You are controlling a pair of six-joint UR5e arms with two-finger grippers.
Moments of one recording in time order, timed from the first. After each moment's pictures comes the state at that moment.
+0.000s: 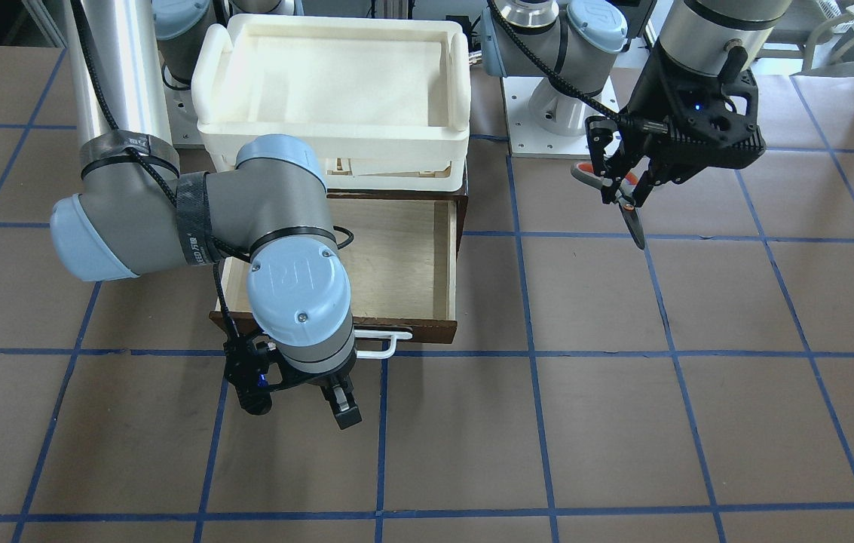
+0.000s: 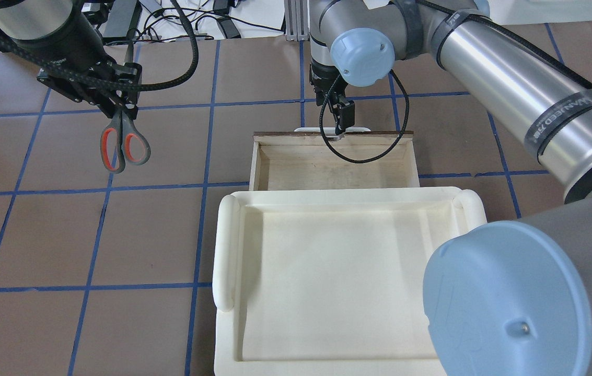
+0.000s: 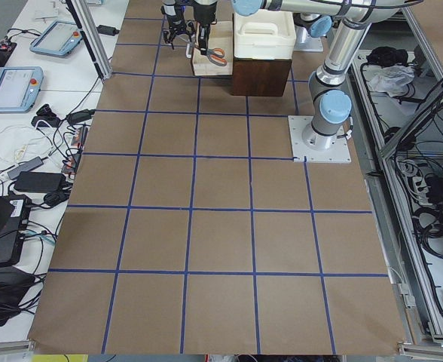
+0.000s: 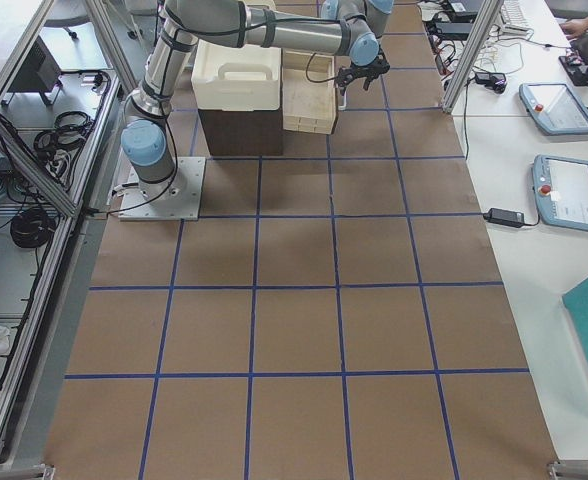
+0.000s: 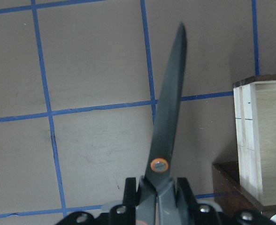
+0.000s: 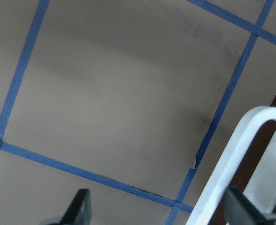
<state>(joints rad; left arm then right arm) -1.54 -1.57 -1.50 -1.60 1.57 0.13 1.83 -0.97 1.24 -1.75 -1.56 1.42</state>
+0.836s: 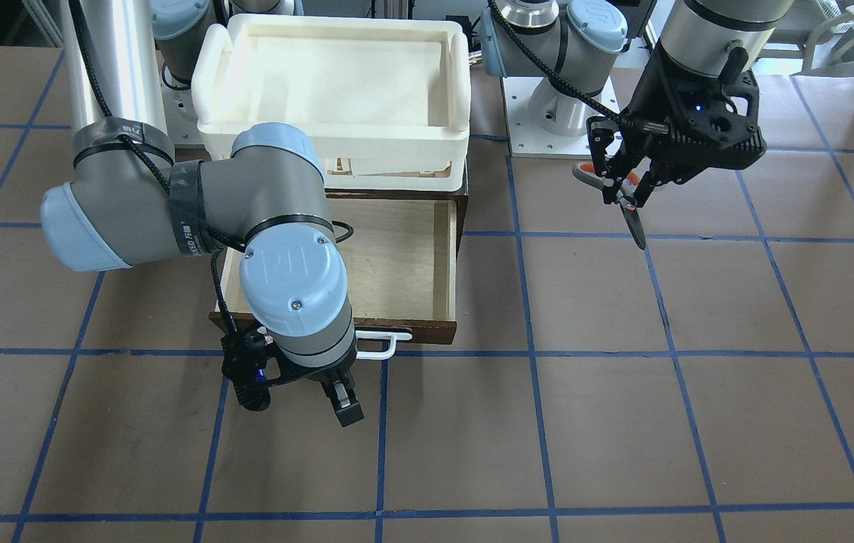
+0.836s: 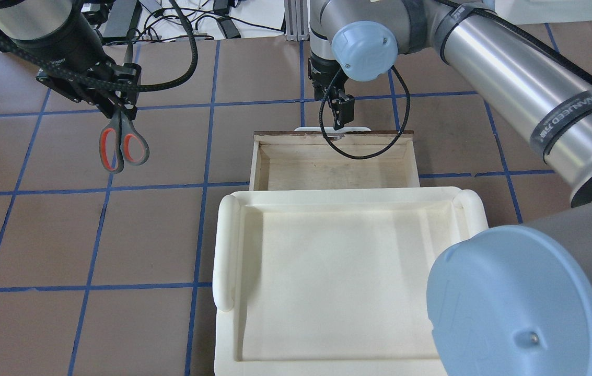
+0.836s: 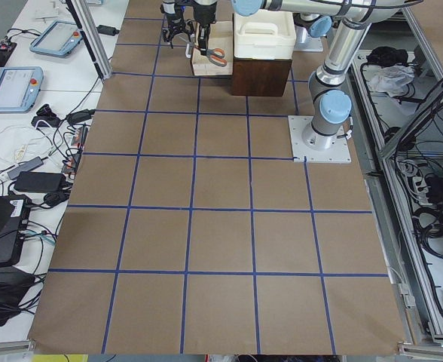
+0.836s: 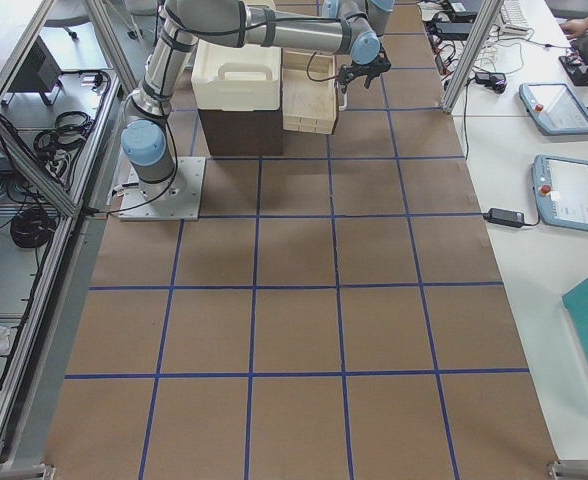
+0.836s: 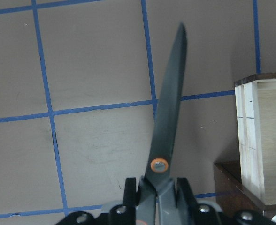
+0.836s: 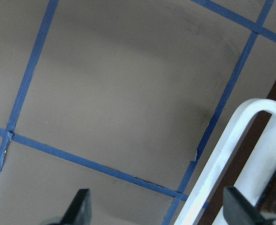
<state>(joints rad) -1.54 -1.57 -1.50 -1.60 1.58 0.14 1.82 -1.00 1.23 -1.74 -1.55 1.41</state>
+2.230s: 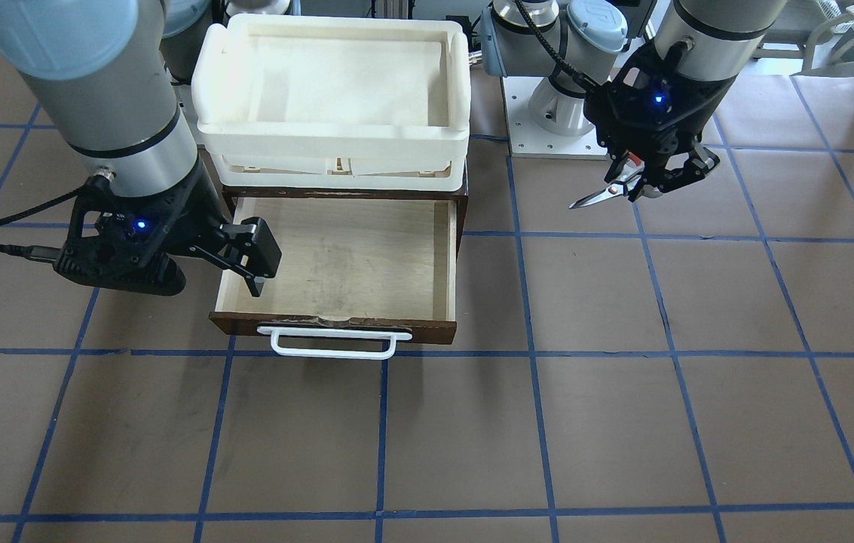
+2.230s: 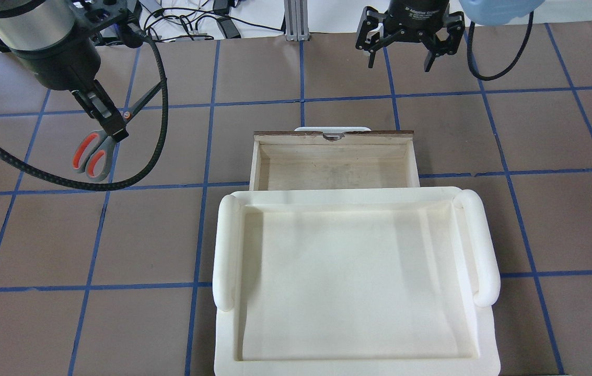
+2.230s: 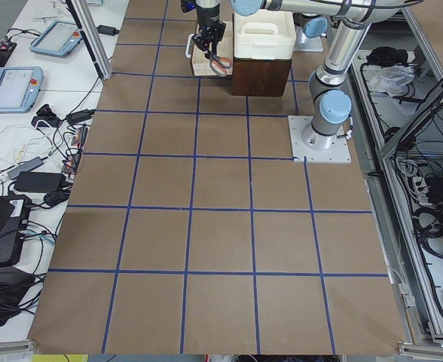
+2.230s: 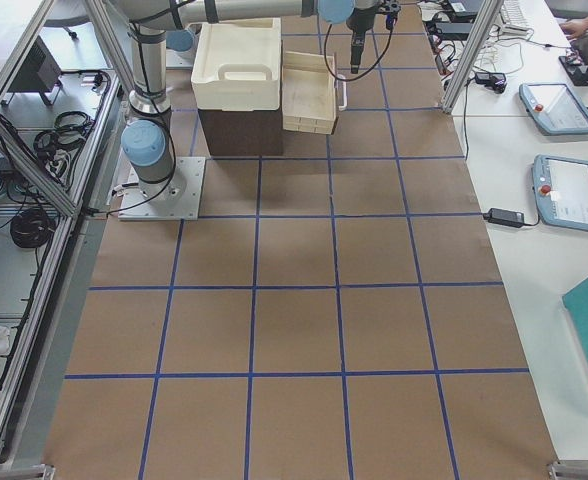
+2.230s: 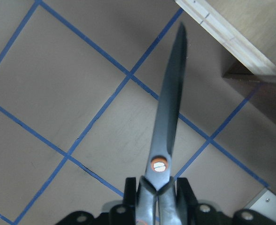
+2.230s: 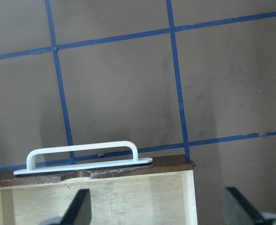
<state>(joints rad) -1.55 -1.57 -1.50 -1.68 1.63 0.96 1.67 -1.34 1.31 -1.62 -1.57 0.19</state>
